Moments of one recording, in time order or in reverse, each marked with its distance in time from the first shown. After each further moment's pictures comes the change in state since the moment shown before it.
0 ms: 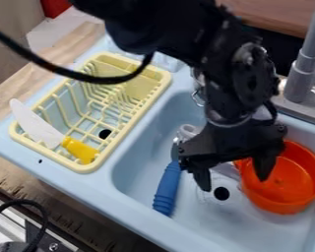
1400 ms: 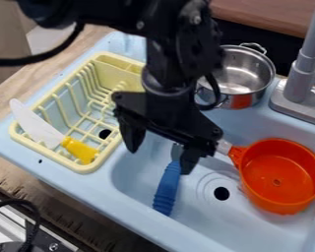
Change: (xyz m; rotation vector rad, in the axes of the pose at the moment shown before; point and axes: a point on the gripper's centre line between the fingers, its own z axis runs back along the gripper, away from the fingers) arm 0.022 0.058 0.040 0.219 -0.010 -0.599
